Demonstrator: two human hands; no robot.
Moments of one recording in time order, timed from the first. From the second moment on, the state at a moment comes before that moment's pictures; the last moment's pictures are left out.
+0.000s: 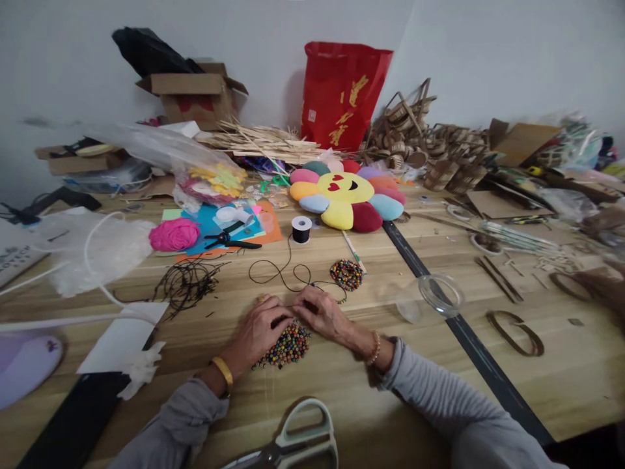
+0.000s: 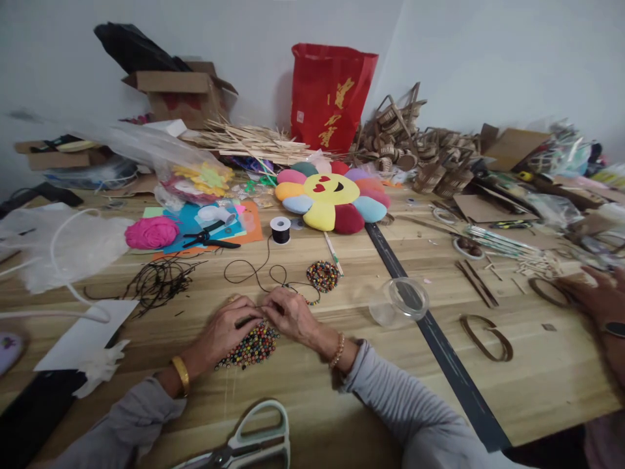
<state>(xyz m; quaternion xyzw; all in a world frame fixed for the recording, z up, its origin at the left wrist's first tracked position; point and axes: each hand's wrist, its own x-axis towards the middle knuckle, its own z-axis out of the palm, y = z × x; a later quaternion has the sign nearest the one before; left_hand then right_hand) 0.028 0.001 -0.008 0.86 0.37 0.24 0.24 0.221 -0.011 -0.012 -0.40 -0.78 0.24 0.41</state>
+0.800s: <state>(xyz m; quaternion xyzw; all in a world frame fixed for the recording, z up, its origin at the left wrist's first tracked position) 0.031 -0.004 -0.006 0.86 0.39 0.26 0.23 0.221 -0.022 -0.012 -0.36 -0.80 0.24 0.42</state>
